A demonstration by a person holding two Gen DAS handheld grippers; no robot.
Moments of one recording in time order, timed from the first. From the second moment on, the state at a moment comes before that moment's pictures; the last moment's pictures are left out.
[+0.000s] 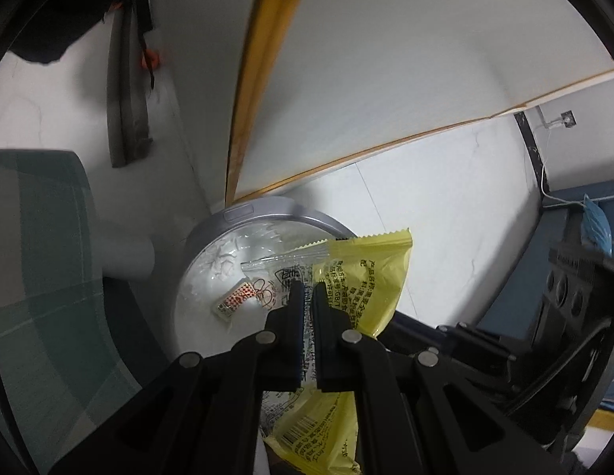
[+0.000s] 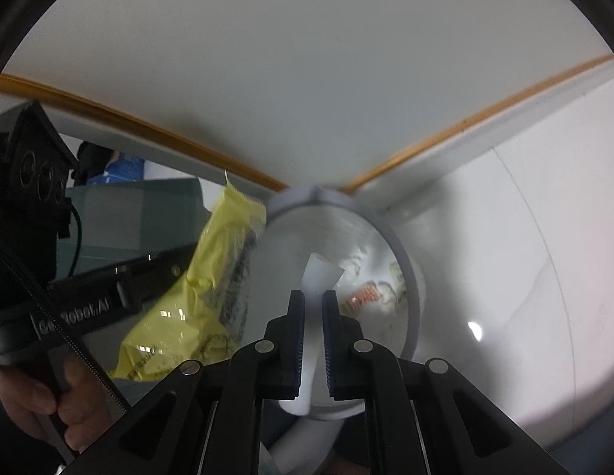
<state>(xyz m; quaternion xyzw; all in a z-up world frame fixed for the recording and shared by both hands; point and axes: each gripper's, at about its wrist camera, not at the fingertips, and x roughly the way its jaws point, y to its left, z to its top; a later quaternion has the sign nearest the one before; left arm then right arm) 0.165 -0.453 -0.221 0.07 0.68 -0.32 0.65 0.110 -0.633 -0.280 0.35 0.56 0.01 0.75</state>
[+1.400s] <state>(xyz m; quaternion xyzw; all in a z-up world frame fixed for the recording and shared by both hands) 0.095 -0.357 0.010 0.07 0.48 -0.32 0.82 0.023 -0.597 -0.056 0.25 0.39 -0.04 0.89</state>
